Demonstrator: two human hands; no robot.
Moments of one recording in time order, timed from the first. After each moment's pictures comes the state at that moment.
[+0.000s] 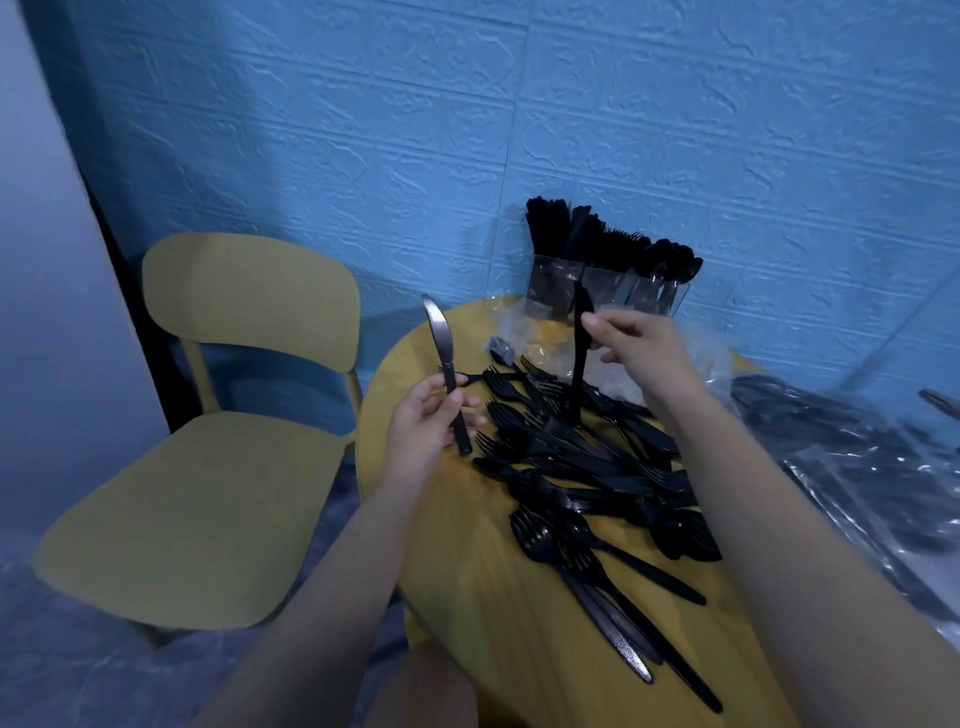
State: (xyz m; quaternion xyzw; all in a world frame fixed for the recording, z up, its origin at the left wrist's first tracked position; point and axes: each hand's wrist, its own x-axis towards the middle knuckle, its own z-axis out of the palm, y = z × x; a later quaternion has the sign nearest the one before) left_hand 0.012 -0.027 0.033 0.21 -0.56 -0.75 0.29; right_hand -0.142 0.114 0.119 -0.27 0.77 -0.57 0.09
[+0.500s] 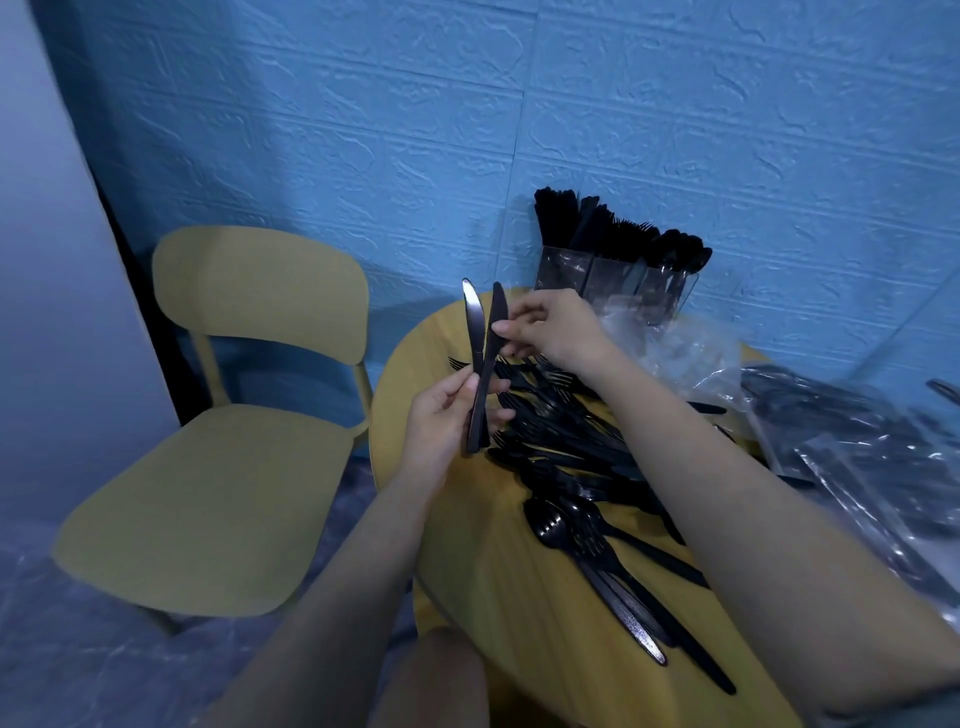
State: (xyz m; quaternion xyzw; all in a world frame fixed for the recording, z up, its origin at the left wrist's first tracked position) left_hand 0.016 -0.019 0.036 0.15 -0.56 -0.77 0.27; right_hand -0.111 0.046 0.121 -0.38 0.78 -0.46 0.16
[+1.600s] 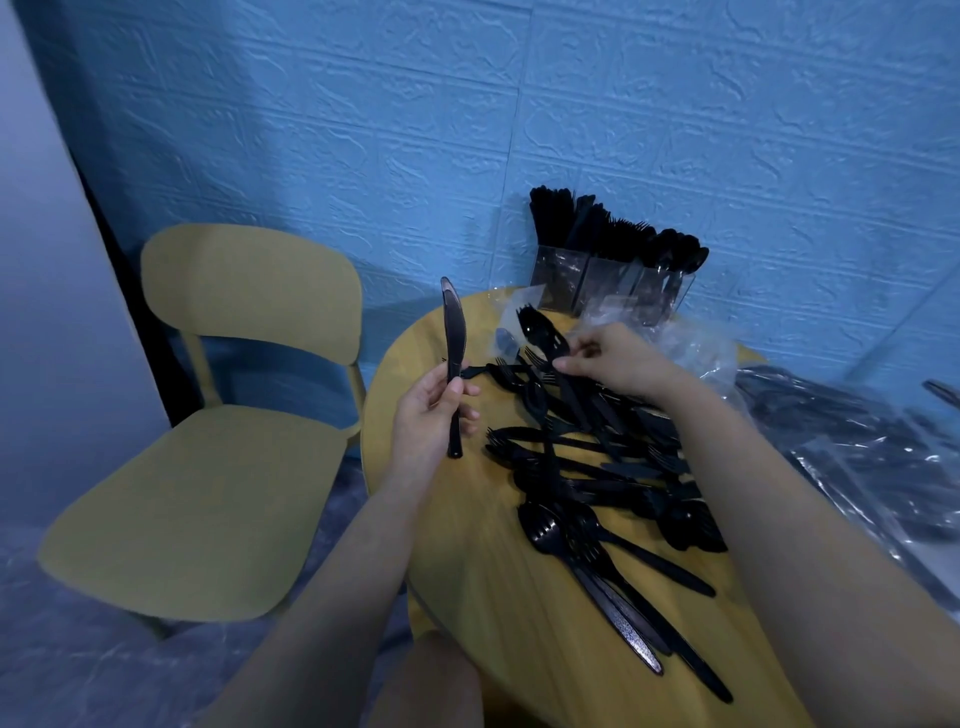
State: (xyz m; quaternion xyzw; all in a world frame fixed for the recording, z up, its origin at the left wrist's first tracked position) left_hand 0.009 -0.028 0.028 0.21 -0.58 -0.73 0.31; right_hand -0.156 0.099 0.106 -0.39 0.87 -0.26 0.15
